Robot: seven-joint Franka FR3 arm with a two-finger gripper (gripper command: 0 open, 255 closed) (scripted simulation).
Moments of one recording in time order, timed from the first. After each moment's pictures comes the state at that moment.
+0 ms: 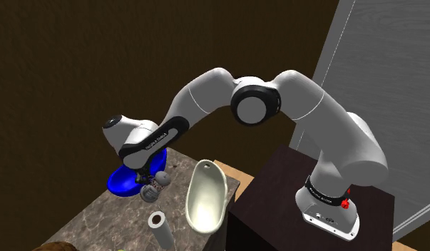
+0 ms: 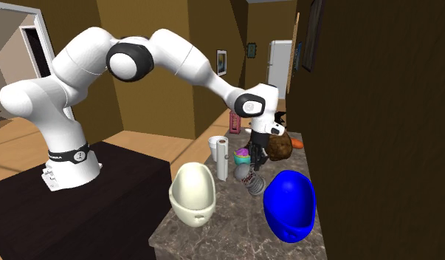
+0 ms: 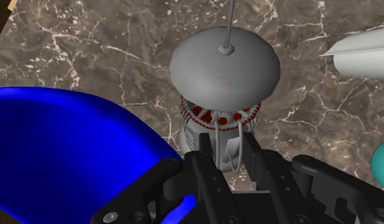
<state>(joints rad) 0.39 0.96 0.25 -1.27 -0.29 2.10 -0.10</state>
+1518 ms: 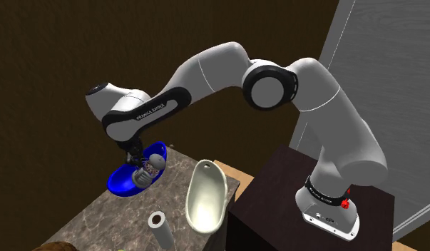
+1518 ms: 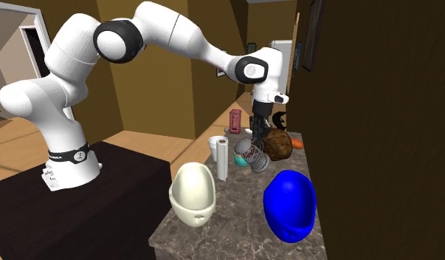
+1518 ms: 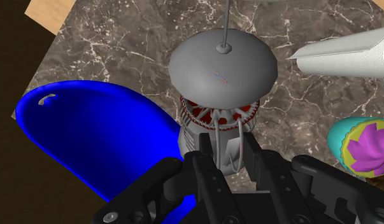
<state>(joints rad) 0.37 0.79 0.28 -1.25 -0.25 1.91 -0.13</state>
